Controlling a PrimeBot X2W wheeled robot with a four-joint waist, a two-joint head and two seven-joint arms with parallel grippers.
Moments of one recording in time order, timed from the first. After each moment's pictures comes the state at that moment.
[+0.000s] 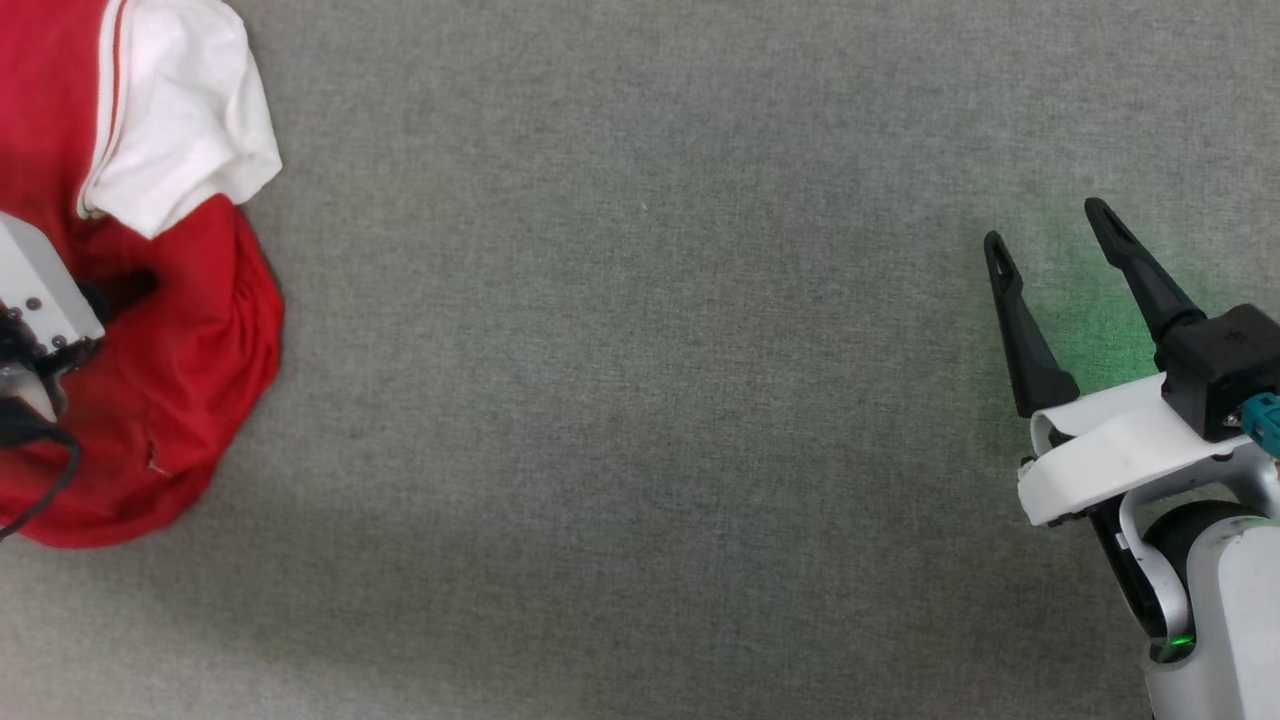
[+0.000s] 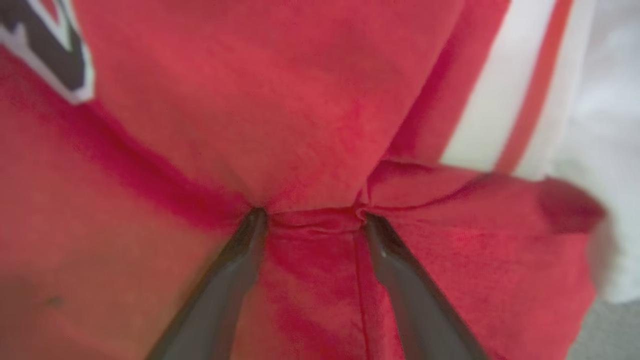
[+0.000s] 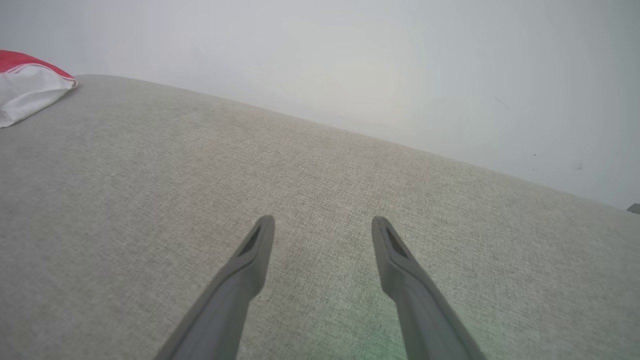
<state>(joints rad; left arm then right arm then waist) -0.96 0.57 -0.14 0.95 -0.83 -0.06 0.72 -0.36 -0.17 0.11 -0.13 0.04 0.13 0.10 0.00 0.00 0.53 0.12</state>
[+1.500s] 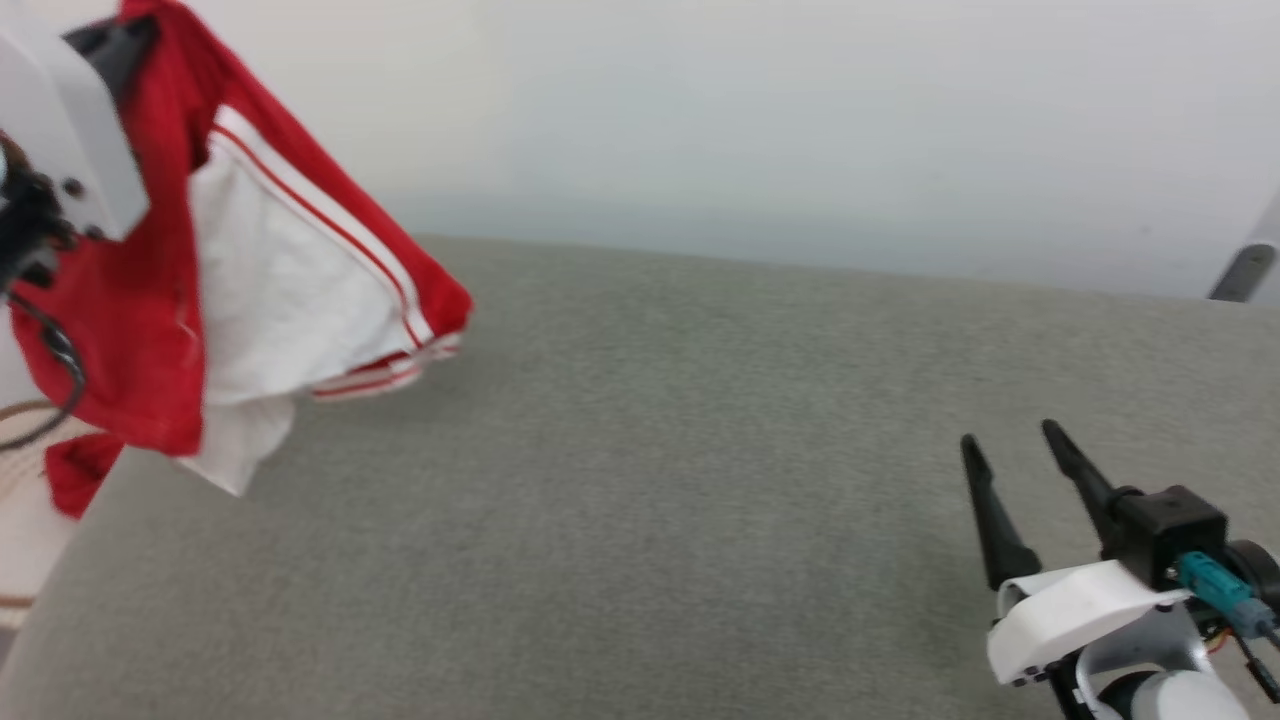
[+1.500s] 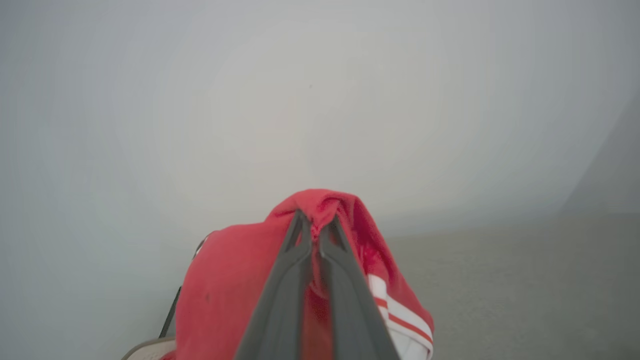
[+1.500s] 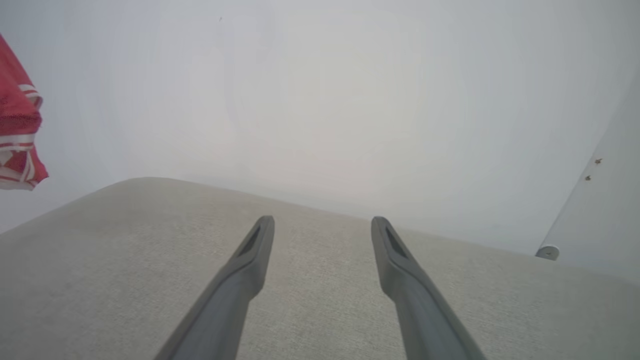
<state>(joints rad) -0.95 0.70 -0.29 0.20 -0.76 -0.02 0.67 -0.11 -0.08 0.05 0.03 0.09 0.13 -0.01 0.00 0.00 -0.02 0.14</state>
